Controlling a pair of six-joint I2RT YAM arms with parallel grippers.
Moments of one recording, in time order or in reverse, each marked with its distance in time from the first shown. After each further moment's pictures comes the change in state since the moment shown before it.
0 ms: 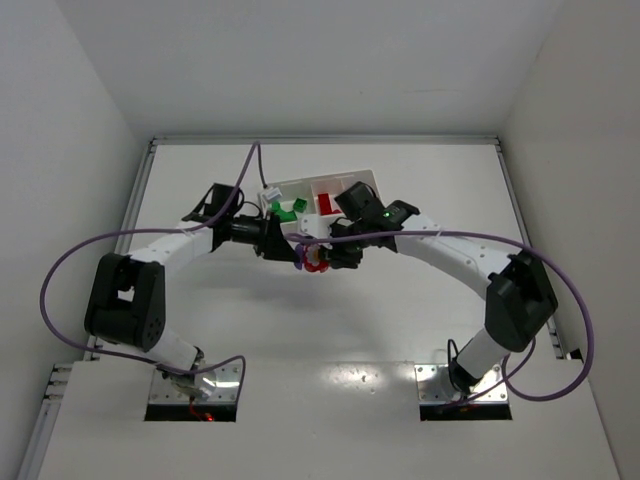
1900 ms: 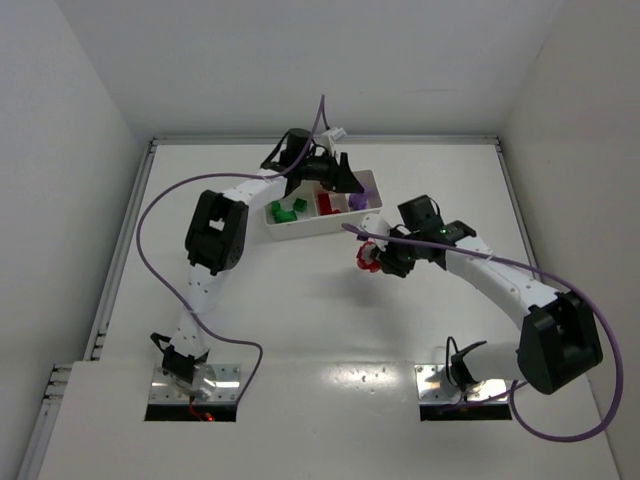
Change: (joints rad) left arm -0.190 0.834 0.976 0.298 -0.249 -0.316; right arm -0.287 -0.289 -0.360 0.049 0.054 0.058
